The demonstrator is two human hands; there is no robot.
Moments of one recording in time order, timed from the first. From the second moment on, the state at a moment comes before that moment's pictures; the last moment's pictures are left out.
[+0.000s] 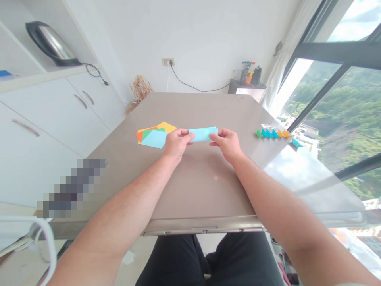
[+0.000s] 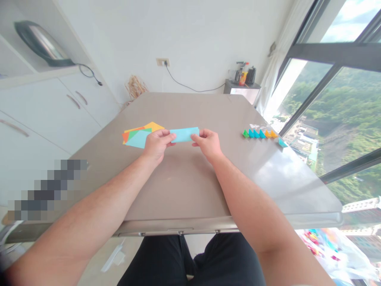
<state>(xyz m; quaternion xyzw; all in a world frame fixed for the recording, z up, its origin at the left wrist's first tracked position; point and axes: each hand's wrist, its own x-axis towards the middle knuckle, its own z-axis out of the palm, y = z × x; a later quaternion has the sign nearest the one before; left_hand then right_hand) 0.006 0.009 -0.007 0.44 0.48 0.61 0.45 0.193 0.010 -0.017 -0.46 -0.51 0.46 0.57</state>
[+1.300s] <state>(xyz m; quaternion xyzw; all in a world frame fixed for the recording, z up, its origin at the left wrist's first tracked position) 0.003 0.000 -0.002 0.61 0.50 0.47 0.40 0.199 -0.004 0.005 -0.50 -0.66 0.40 0.39</state>
